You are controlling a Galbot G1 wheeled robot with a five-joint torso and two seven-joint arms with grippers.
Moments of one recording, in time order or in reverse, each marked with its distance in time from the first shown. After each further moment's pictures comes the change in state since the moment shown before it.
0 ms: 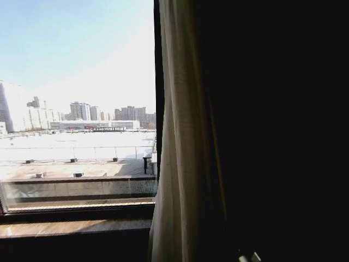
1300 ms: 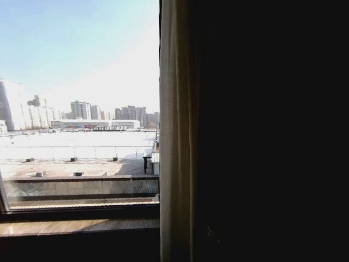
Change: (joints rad) left arm 0.000 -0.003 0.007 -0.009 0.011 0.001 0.005; right arm -0.101 0.060 -0.033 0.065 -0.093 0.045 -0.009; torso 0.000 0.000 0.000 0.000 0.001
